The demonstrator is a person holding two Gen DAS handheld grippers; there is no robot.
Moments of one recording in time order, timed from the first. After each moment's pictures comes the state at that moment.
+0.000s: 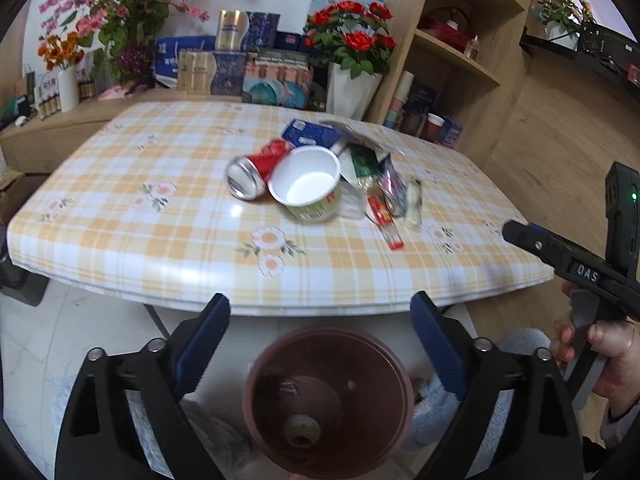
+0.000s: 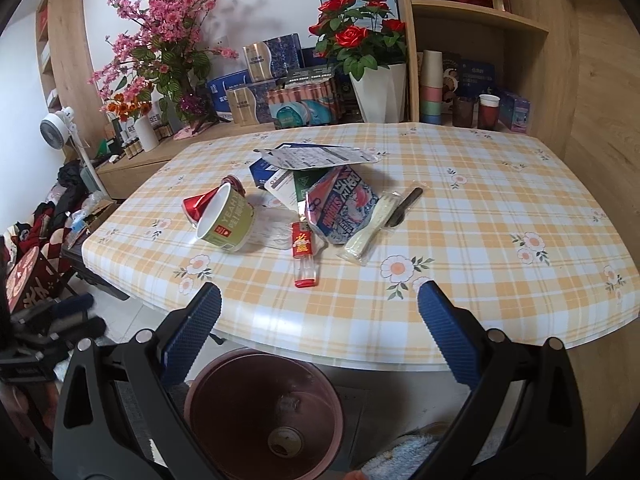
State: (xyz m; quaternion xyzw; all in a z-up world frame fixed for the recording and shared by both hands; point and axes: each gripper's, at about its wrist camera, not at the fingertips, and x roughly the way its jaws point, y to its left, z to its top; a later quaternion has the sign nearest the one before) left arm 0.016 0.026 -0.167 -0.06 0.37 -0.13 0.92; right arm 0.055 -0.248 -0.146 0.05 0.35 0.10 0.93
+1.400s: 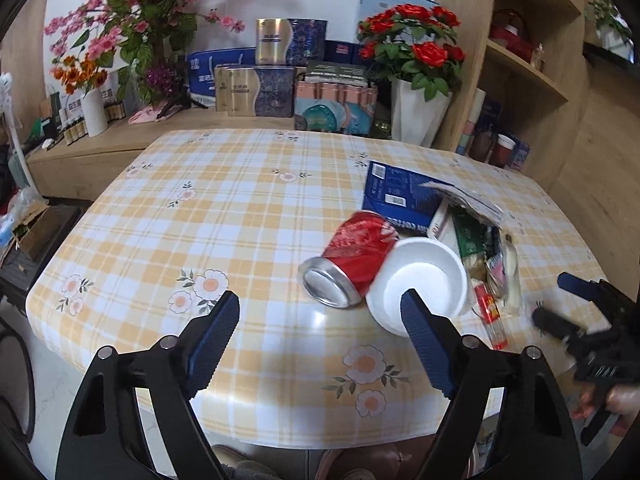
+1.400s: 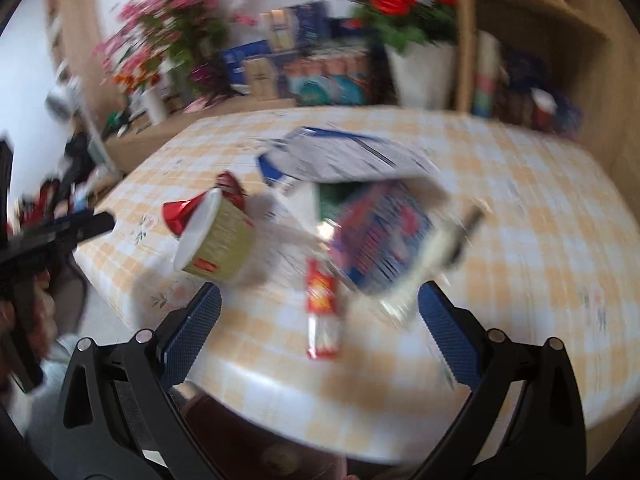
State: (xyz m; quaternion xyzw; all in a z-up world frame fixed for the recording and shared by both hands) left arm 0.160 0.069 -0.158 -0.04 0.36 -0.05 0.93; right arm 0.168 -0.180 -0.181 -0.03 0.38 0.17 0.91
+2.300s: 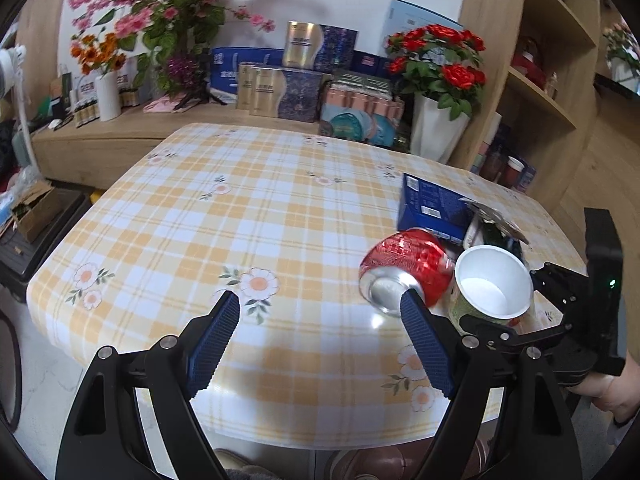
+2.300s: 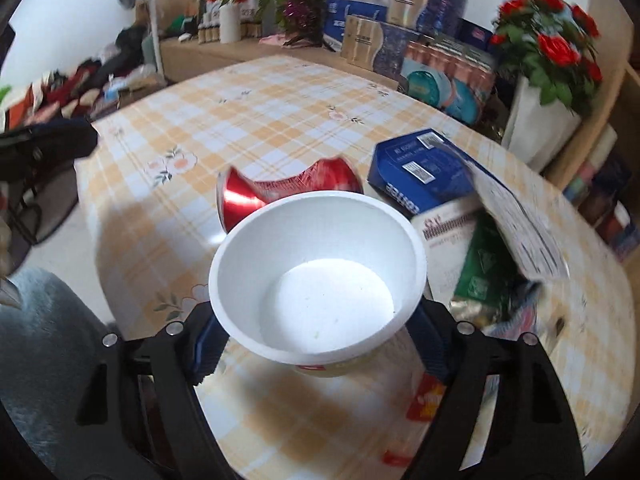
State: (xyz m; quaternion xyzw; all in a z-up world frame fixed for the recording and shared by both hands) left arm 0.156 0.123 -0.167 -0.06 0.35 -0.05 0.93; right arm 0.212 -0.090 -0.205 -0.14 0.40 0.24 0.87
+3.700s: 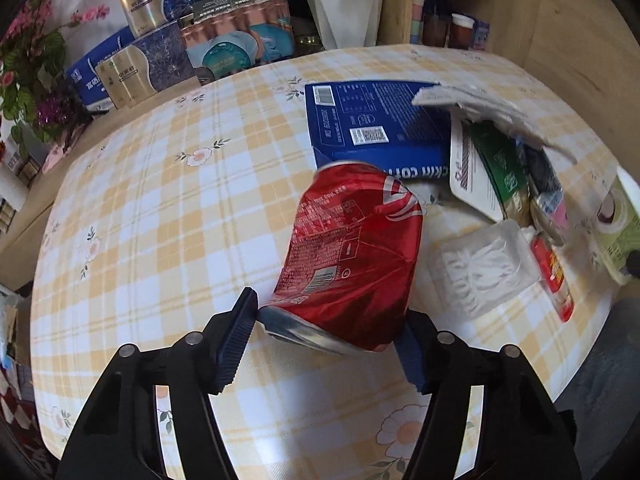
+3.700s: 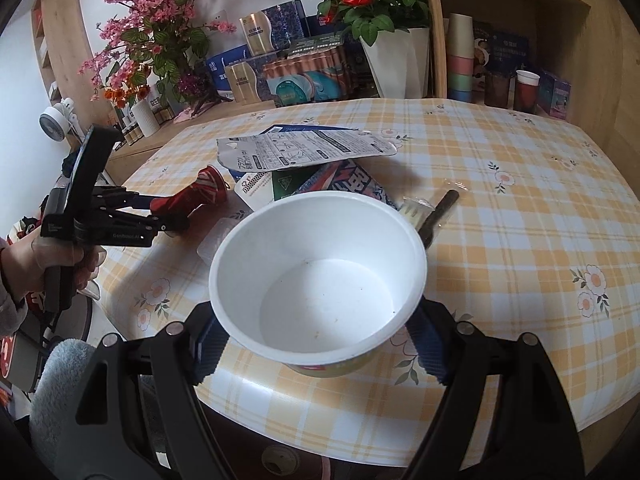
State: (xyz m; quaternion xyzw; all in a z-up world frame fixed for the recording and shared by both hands) left arm 0.284 0.016 -0.221 0.13 0.47 -0.16 0.86; right arm 0.168 -0.250 -0.195 0.06 0.39 0.14 0.91
